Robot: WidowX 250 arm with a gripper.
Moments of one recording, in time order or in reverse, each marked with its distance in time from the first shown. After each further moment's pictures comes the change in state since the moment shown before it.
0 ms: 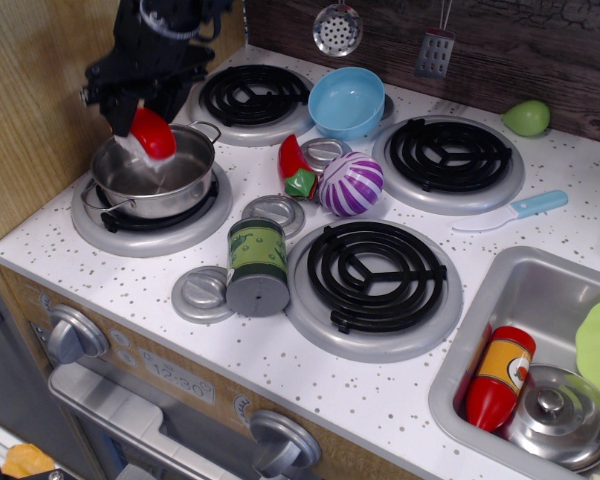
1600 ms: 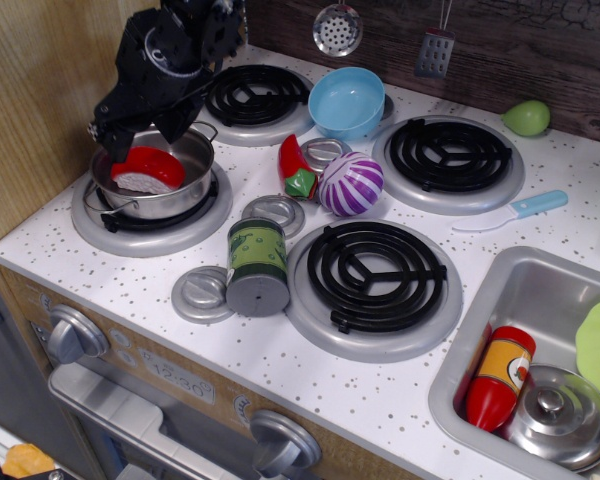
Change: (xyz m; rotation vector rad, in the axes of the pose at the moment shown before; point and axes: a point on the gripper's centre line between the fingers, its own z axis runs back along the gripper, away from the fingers) arm -0.009 -0.008 -0.033 -0.100 -0.099 0.129
